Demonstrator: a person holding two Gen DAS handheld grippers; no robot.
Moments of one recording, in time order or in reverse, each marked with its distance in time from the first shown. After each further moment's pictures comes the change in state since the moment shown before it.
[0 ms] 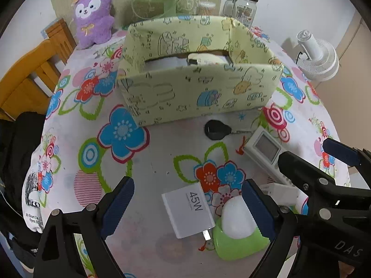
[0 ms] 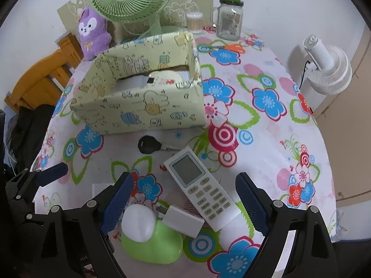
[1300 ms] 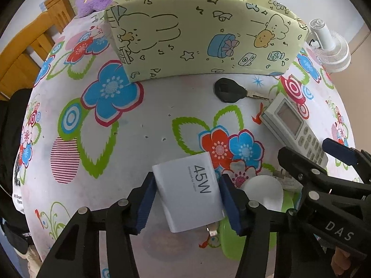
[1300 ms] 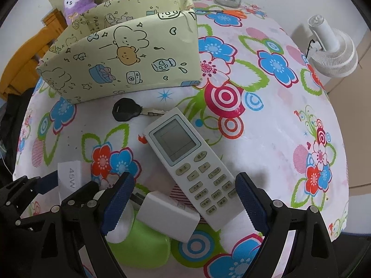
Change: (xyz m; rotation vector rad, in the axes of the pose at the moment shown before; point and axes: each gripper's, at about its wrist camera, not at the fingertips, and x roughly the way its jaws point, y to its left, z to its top) left arm 0.041 0.008 -0.027 -0.056 0.117 -0.004; right arm 0.059 -0.009 -0.018 -0.002 0.113 -0.043
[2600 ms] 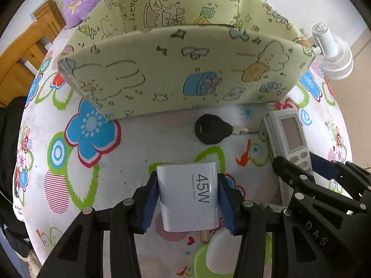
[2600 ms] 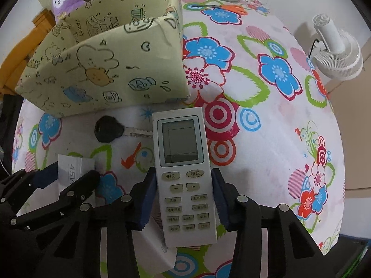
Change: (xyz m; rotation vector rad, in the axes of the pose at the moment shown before) left arm 0.007 -0.045 0.082 0.001 -0.003 -0.003; right arm 0.019 -0.018 0.039 0.004 0.056 0.002
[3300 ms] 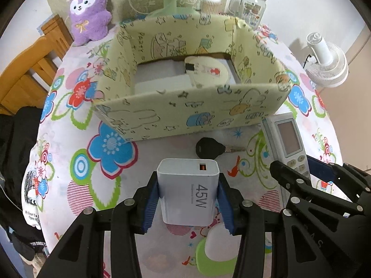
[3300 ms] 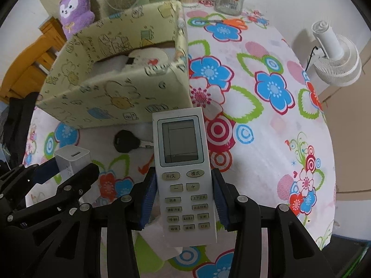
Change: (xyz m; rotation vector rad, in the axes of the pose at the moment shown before) left arm -0.052 0.013 -0.001 0.008 -0.067 0.012; right arm -0.043 0.009 0.007 -0.008 -0.040 0.021
